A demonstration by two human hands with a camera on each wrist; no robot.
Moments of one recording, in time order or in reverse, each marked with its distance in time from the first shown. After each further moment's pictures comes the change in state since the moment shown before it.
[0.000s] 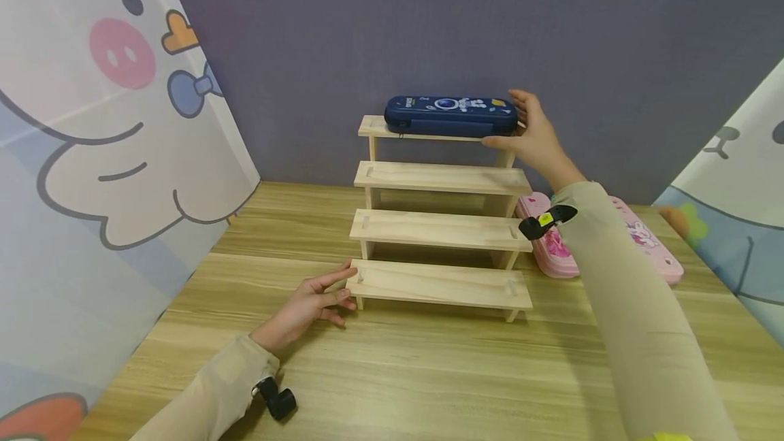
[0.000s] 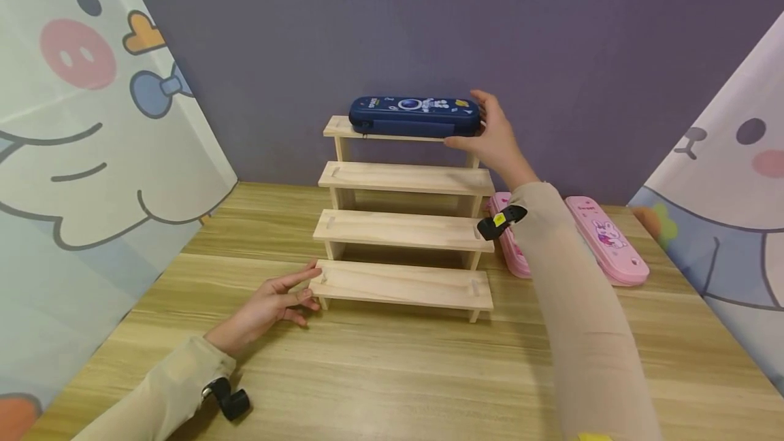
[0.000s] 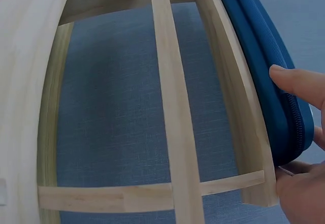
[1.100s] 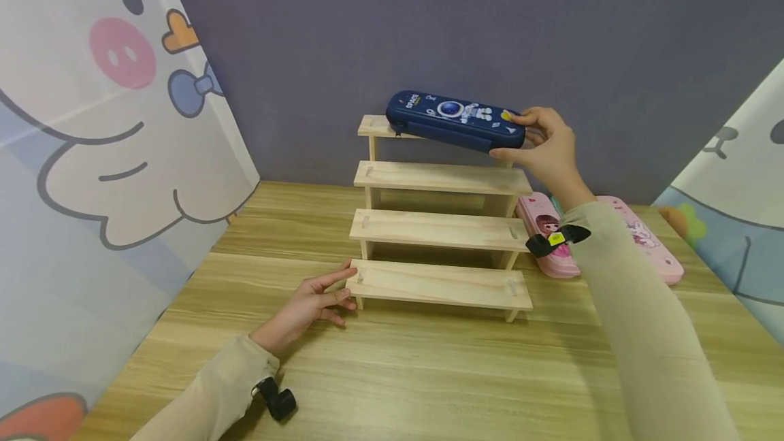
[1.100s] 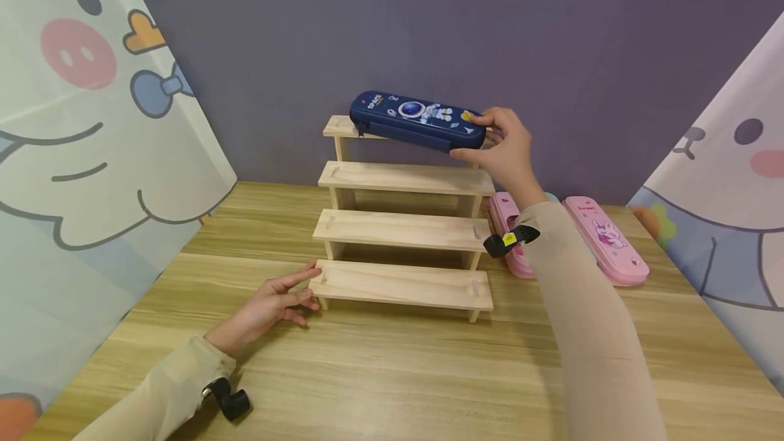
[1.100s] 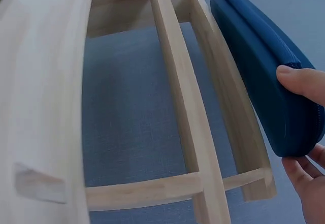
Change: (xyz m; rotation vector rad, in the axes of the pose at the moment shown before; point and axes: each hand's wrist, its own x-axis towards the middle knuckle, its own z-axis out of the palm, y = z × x) left_hand -0.001 0.000 0.001 0.000 -0.003 -0.002; right_hand -0.026 0.005 0.002 0.159 0.249 -0.142
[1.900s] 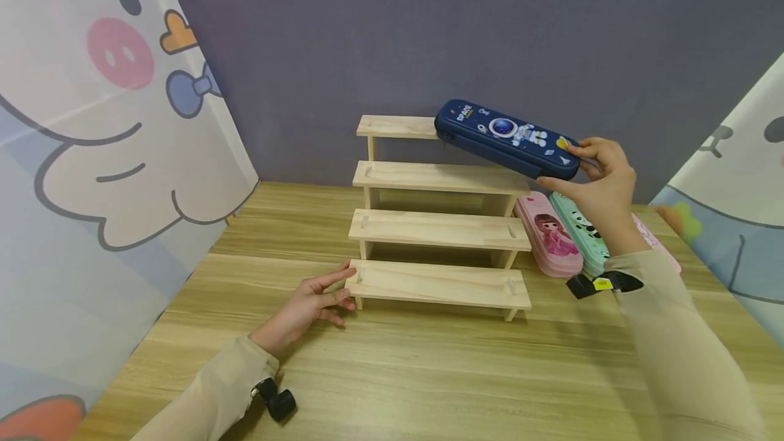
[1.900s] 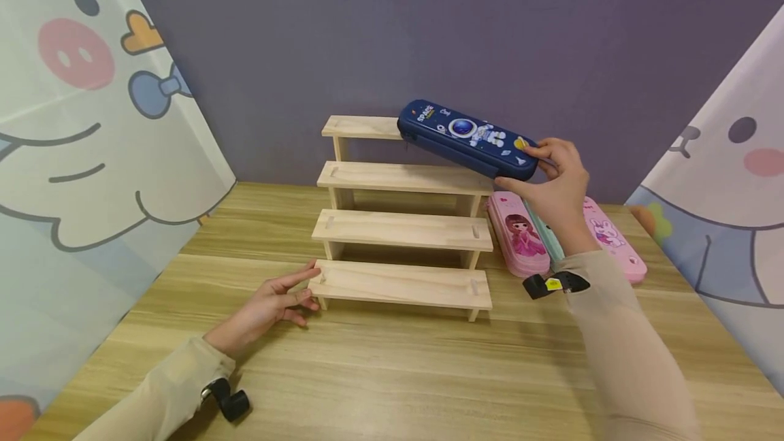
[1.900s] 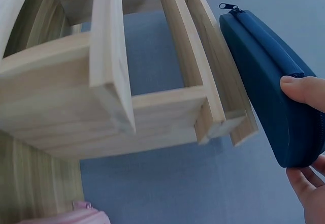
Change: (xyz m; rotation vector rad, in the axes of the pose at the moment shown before) left_hand 0.000 0.000 0.000 0.009 0.005 -0.008; right_hand -0.061 0.012 -0.052 -0.127 0.204 -0.043
